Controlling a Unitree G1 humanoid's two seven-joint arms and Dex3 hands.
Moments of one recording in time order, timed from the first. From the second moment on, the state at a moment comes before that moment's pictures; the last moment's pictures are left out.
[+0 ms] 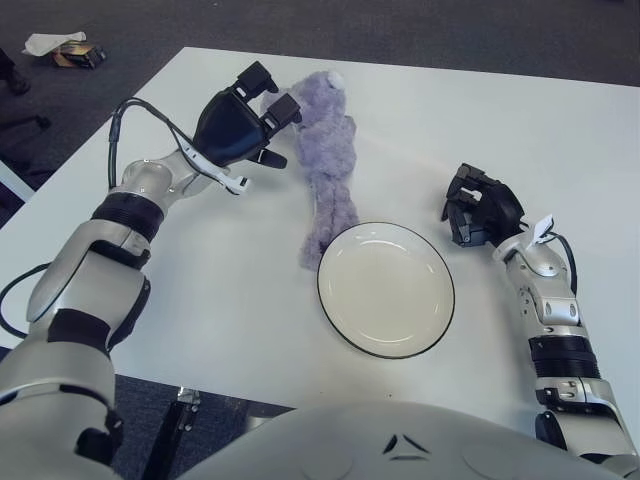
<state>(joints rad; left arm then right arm) -0.89 0.63 -0.58 0.89 1.23 -0.64 1.06 -0.12 -0.30 -0.08 0.14 0.18 0.03 0.32</state>
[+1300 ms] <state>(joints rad) -1.02 0.55 -0.92 1.11 1.38 -0.37 1.28 -0.13 -0.30 -0.08 0.15 0.18 0.03 0.31</state>
